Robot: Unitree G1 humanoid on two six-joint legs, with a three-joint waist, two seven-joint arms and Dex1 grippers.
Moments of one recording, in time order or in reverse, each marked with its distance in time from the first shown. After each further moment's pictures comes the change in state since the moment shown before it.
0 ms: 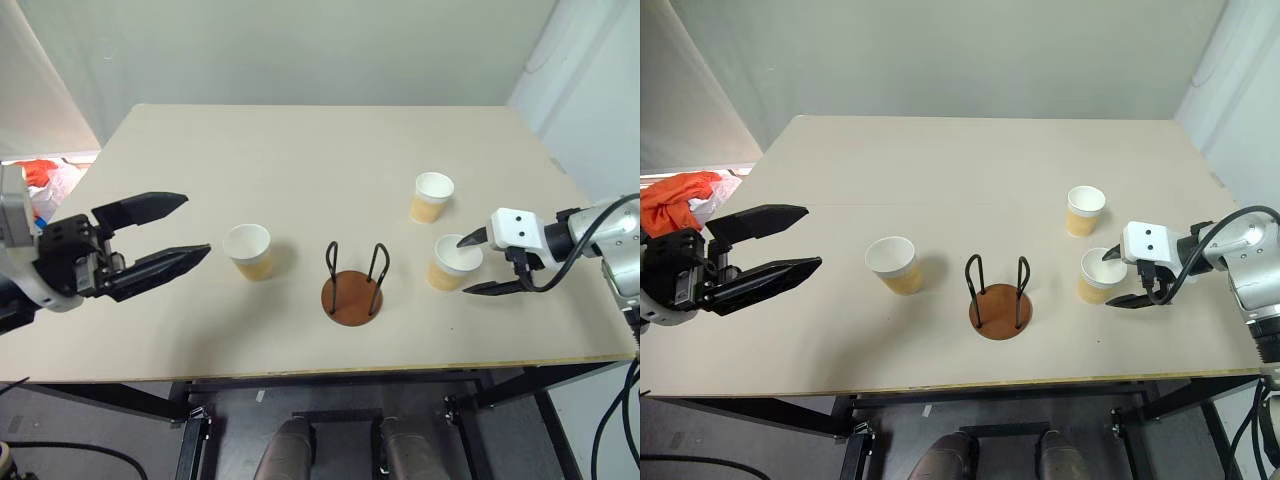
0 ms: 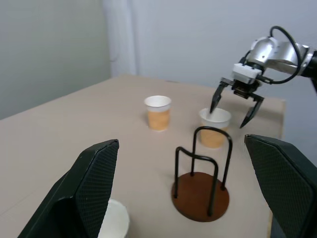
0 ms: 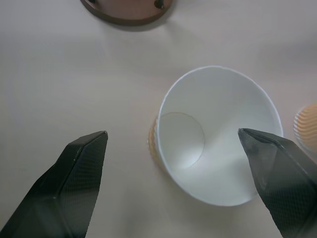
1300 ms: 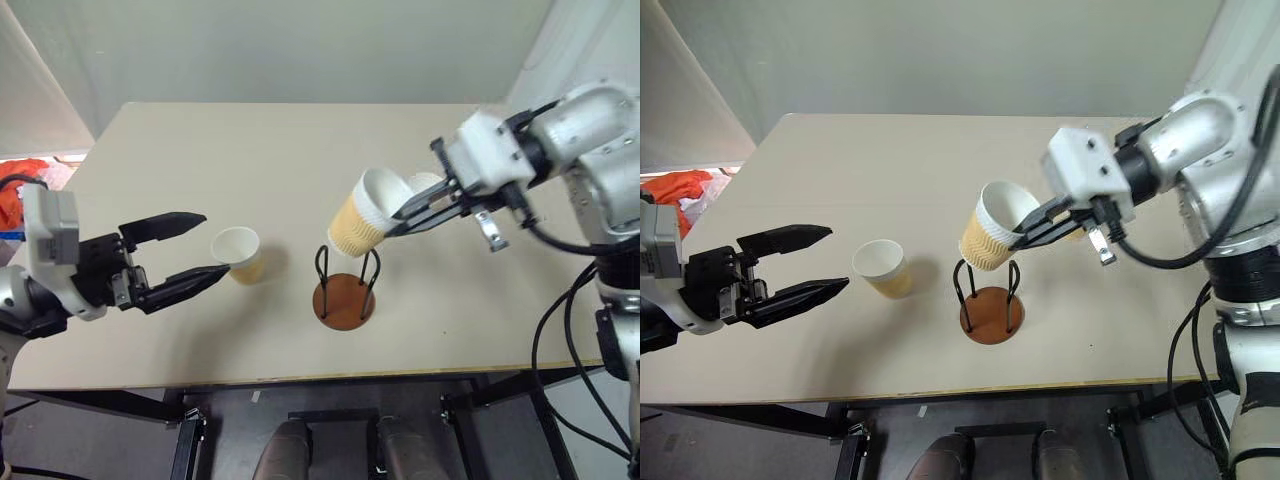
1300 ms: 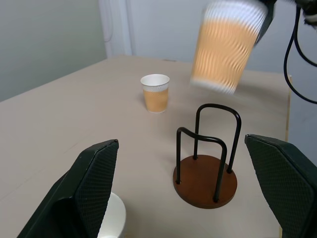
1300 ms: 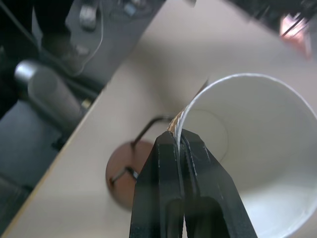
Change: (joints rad) left arm 0.081 0.042 -0.144 0.013 0.052 -0.177 0.007; right arm -0.426 0.184 0.120 -0.265 0.296 0.214 0.146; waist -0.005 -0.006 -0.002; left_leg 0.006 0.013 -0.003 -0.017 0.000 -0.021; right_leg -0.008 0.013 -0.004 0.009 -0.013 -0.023
